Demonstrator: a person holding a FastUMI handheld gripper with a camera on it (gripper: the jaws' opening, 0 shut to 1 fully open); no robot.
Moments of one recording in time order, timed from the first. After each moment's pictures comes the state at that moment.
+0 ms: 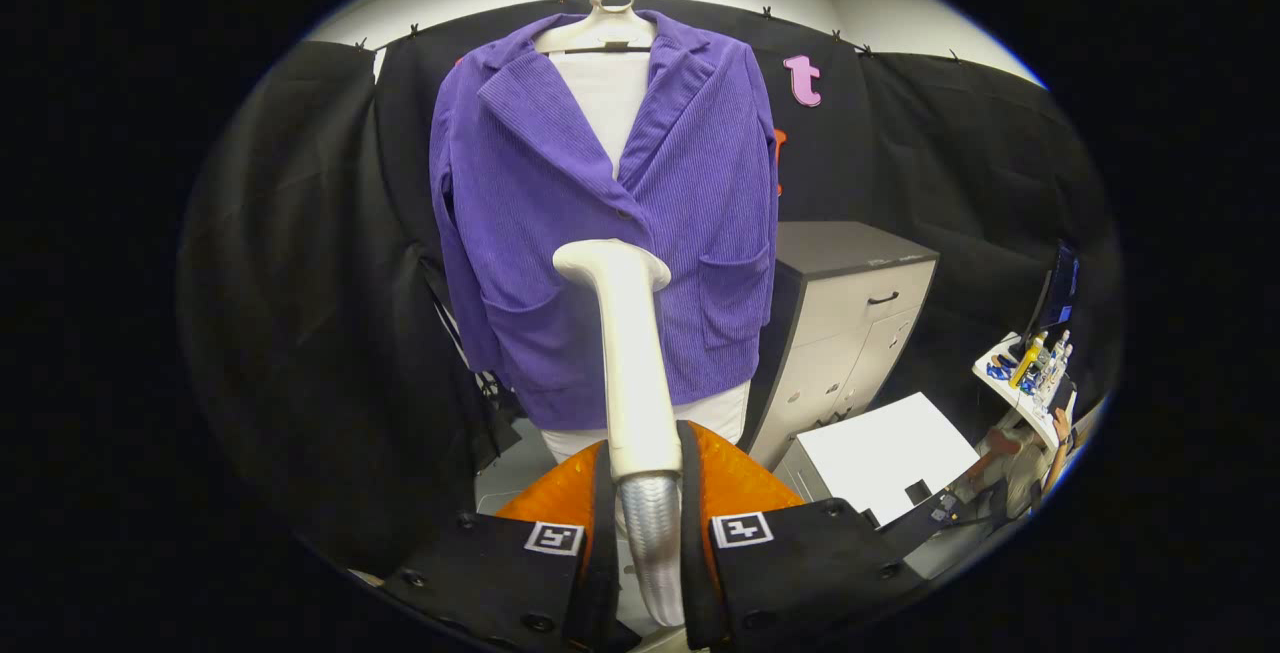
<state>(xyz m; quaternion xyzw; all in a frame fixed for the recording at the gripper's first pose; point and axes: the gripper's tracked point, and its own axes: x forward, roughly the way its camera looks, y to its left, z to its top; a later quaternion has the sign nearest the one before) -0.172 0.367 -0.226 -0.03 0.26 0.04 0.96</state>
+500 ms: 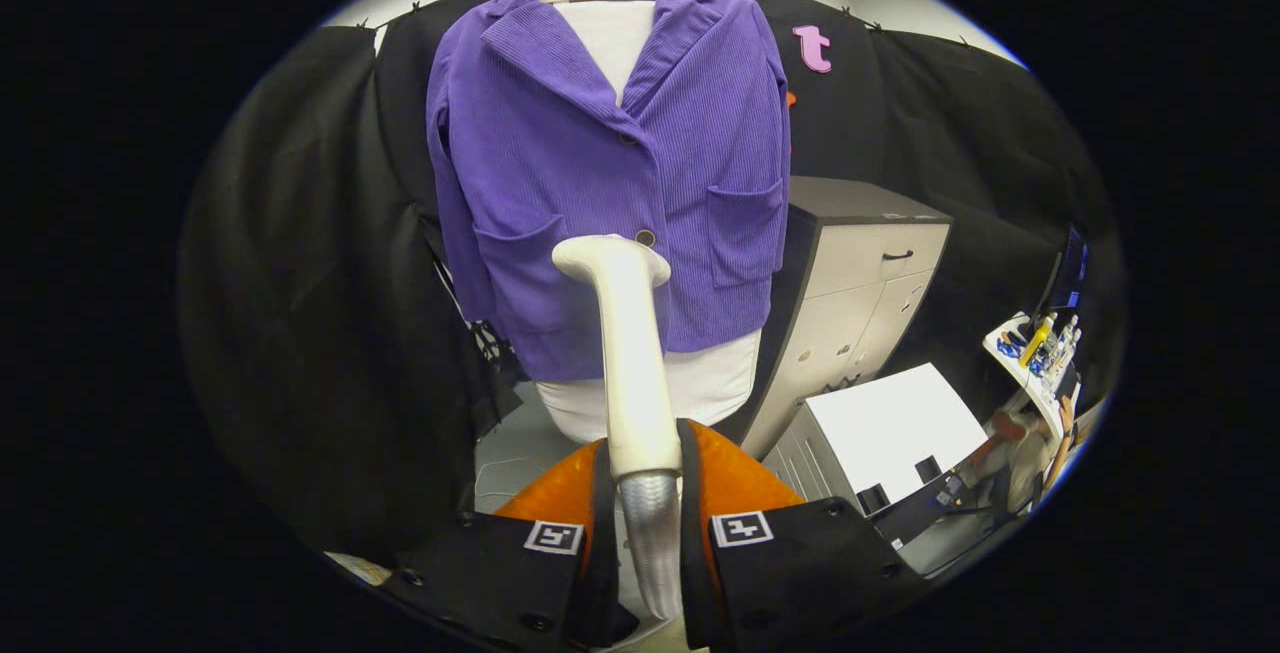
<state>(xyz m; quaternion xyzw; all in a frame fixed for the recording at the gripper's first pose) -0.181 0.366 -0.285 -0.04 0.31 0.04 0.95</state>
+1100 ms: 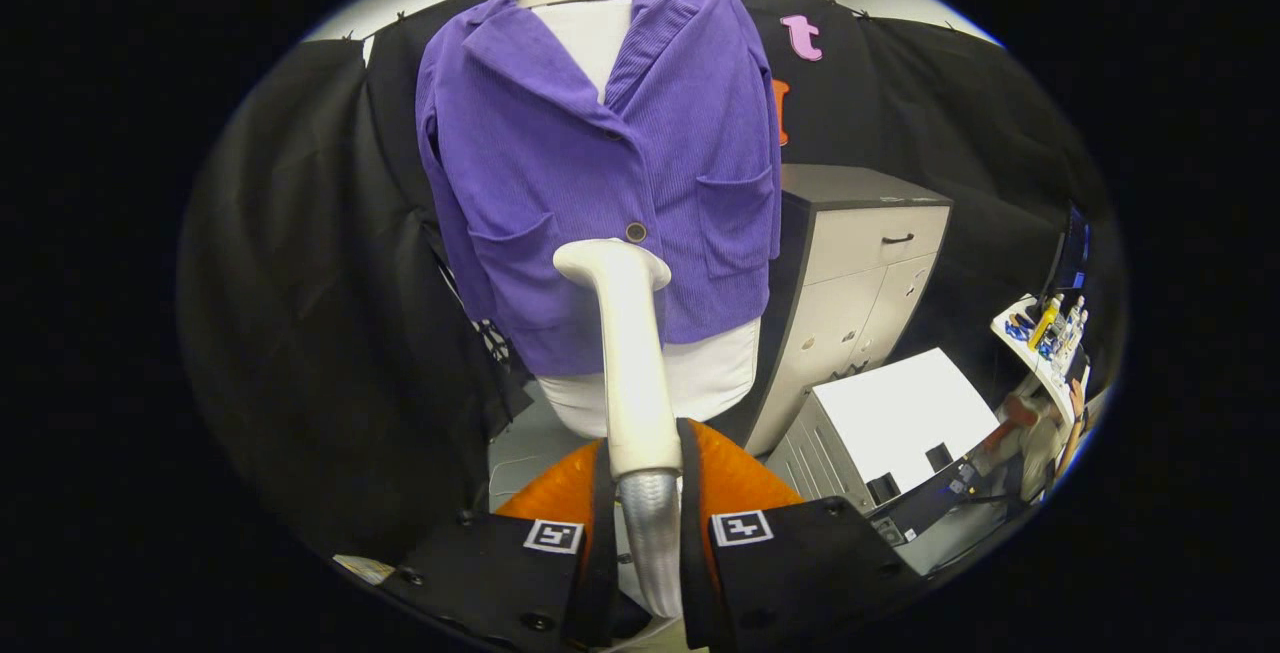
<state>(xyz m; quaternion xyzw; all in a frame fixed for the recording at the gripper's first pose) -0.183 0.352 -0.263 -0.01 0.30 0.05 0.95</state>
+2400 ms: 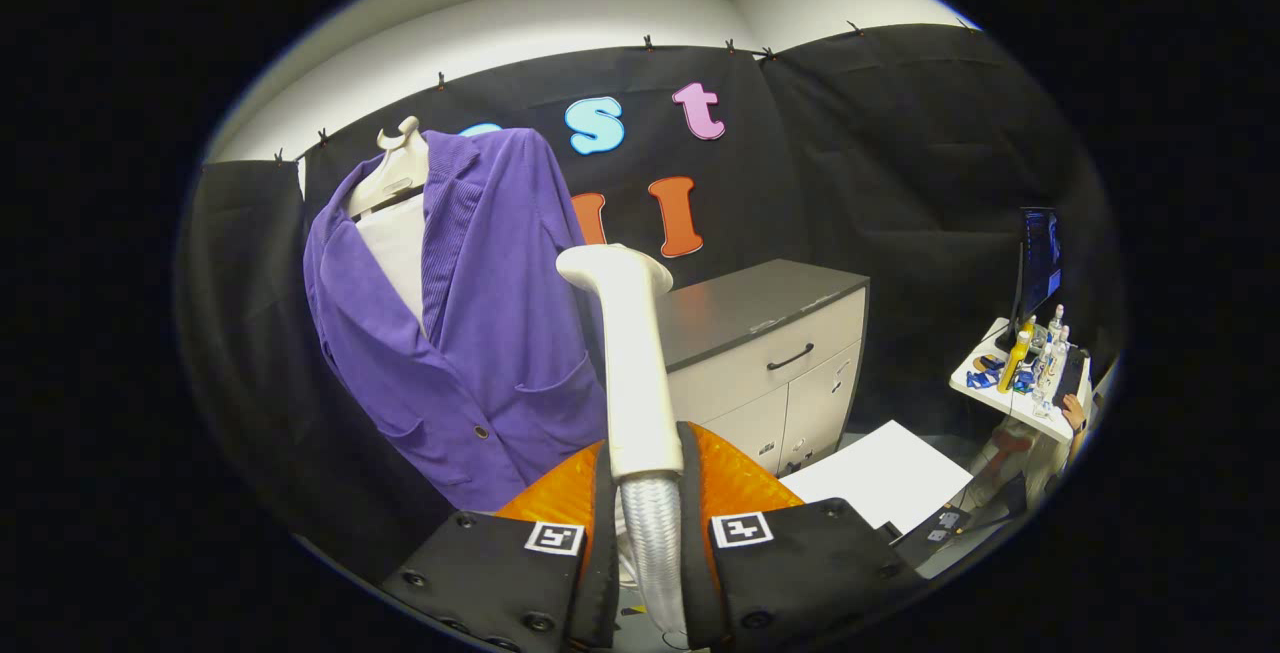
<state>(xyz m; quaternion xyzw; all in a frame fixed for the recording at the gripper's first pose) -0.084 0.111 -0.092 0.07 0.16 0.01 0.98</state>
